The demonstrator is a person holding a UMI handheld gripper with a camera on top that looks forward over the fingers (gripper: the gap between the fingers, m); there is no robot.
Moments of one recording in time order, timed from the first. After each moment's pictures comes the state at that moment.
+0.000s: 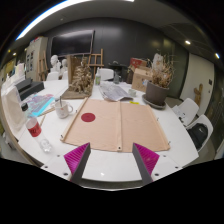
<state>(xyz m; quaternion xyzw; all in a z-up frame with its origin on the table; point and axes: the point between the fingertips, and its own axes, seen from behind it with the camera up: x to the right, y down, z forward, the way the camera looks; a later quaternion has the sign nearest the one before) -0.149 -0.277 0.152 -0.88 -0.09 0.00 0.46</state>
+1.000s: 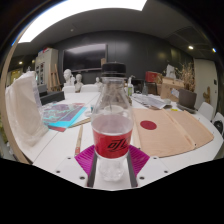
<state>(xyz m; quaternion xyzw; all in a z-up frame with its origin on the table) -0.465 -0.242 0.067 -0.83 -0.09 0.06 0.55</state>
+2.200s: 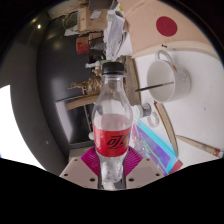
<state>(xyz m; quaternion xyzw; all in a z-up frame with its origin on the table) -0.657 -0.029 0.199 -0.62 0.44 0.59 0.26</state>
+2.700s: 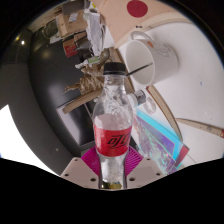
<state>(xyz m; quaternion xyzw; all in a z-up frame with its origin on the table) -0.671 -0.039 0.196 -0.57 0.48 0.64 0.18</state>
